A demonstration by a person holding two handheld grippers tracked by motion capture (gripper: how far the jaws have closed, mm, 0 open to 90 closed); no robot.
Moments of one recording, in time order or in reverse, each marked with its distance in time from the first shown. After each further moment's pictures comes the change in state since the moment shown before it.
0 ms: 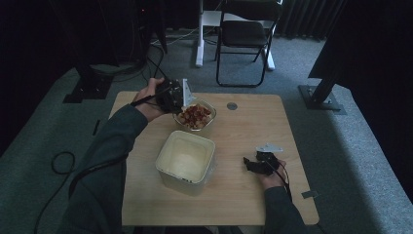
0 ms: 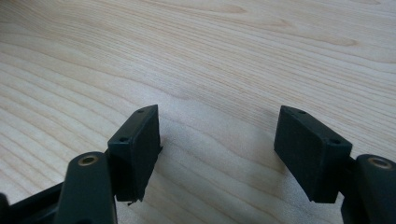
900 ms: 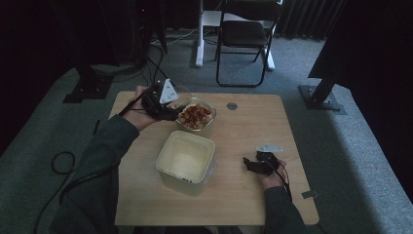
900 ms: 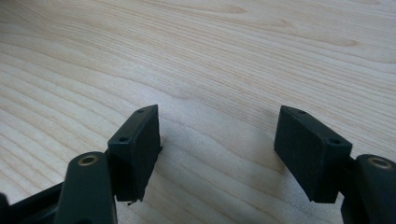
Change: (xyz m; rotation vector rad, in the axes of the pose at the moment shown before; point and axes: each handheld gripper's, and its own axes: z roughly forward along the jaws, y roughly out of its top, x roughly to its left) left arm 0.004 -0.022 -0.031 -0.180 -0.212 -0.250; right arm 0.000 0.000 0.000 0.000 -0.001 0.001
